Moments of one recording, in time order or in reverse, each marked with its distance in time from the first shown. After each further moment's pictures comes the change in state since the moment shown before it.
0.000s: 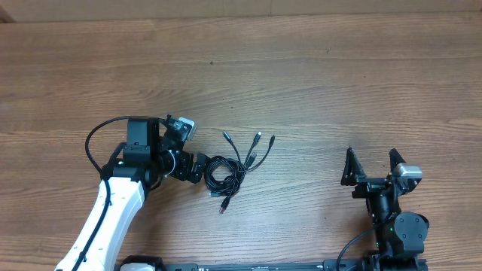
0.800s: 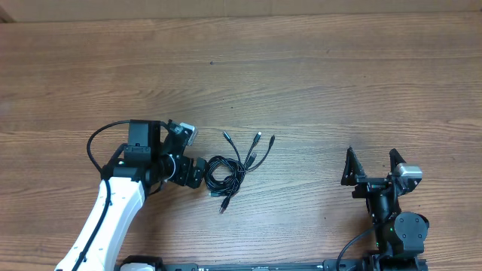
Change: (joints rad) left arm -0.010 0.000 0.001 -0.080 0.003 -0.001; right arm 0.000 0.000 0.000 0.000 0.002 0.000
